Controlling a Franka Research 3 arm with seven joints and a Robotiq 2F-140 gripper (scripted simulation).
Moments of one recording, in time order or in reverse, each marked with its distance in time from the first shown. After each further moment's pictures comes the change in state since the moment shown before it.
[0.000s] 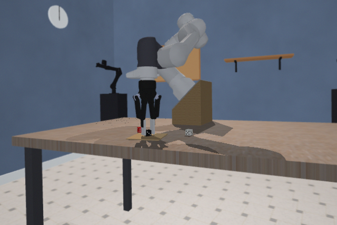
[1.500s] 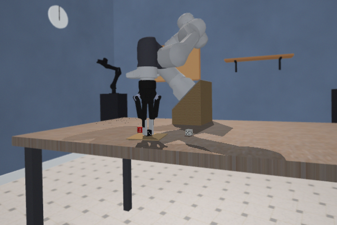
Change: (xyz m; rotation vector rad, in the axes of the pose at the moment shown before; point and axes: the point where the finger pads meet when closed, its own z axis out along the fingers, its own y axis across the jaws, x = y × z) arm 0.000 0.000 0.000 0.001 0.000 0.000
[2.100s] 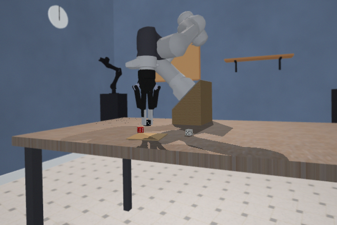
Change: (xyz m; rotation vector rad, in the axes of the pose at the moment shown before) arm -0.002 -0.005 -0.044 0.013 -0.009 -0.011
